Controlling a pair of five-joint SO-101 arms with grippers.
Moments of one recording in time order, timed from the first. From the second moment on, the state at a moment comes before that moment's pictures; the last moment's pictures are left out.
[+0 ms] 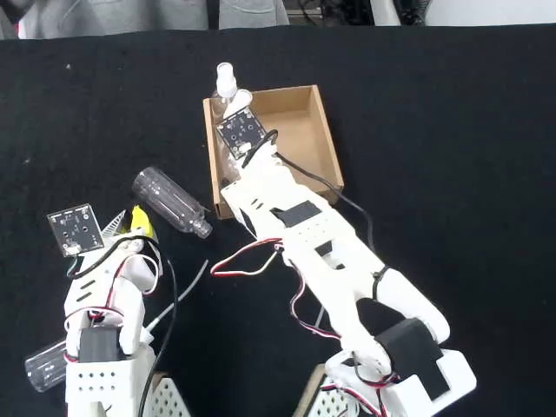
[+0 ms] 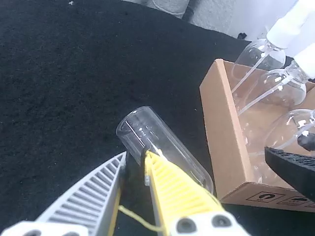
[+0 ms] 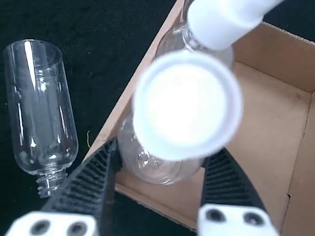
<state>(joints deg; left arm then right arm) -7.8 -103.7 96.1 39.5 13.9 -28.8 -10.1 46.1 16.4 8.1</state>
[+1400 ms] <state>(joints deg) -7.8 -103.7 96.1 39.5 13.9 -28.7 -21.2 47.2 33.5 8.1</state>
